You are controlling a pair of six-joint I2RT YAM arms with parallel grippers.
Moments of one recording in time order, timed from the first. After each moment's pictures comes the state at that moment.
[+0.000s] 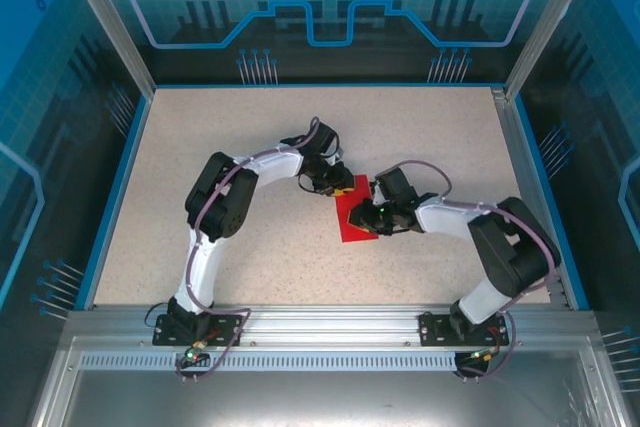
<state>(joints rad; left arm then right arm) -0.52 2.20 1.56 -0.47 0.53 -0.77 0.50 1.57 0.71 -0.12 -0.41 0.83</state>
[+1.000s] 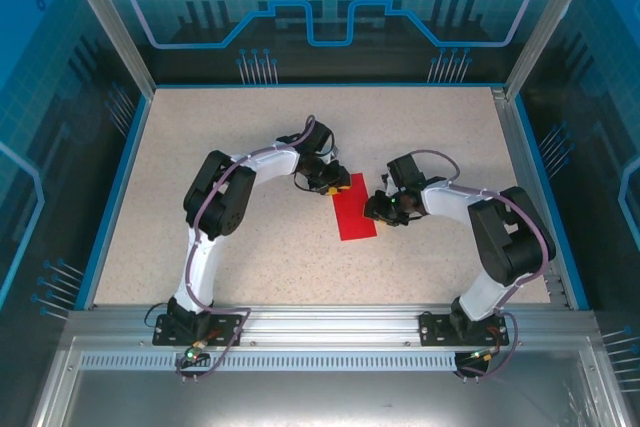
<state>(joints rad) -0.49 2.21 1.56 -0.48 0.53 -0.74 0.39 1.67 0.83 -0.32 -0.36 0.63</state>
